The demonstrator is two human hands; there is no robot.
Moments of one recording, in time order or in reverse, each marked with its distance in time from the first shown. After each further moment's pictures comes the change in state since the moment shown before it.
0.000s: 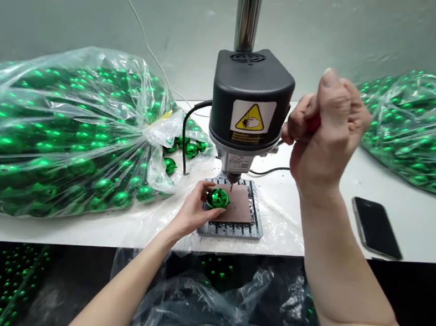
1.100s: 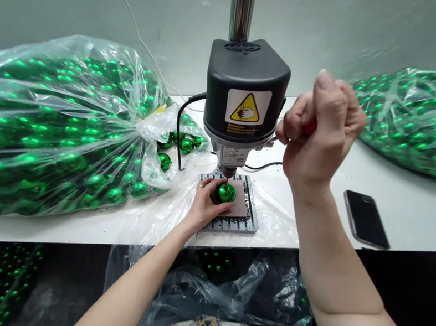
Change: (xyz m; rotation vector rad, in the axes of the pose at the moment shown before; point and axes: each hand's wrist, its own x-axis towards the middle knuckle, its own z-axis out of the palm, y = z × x) left_hand 0.012 -0.022 0.045 -0.017 0.059 0.023; right_hand -0.011 -0.002 -0.002 -0.088 -0.011 -0.063
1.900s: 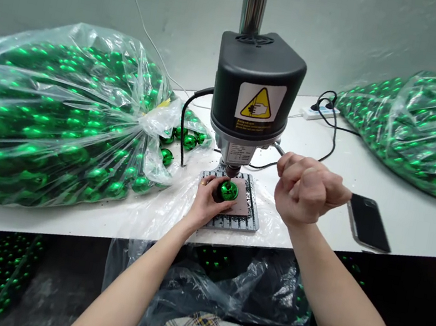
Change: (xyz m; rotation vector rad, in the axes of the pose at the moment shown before) left_hand -0.001 -0.003 0.002 0.006 0.008 0.035; right_hand -0.057 0.025 -0.037 -0.004 -0.161 -0.444
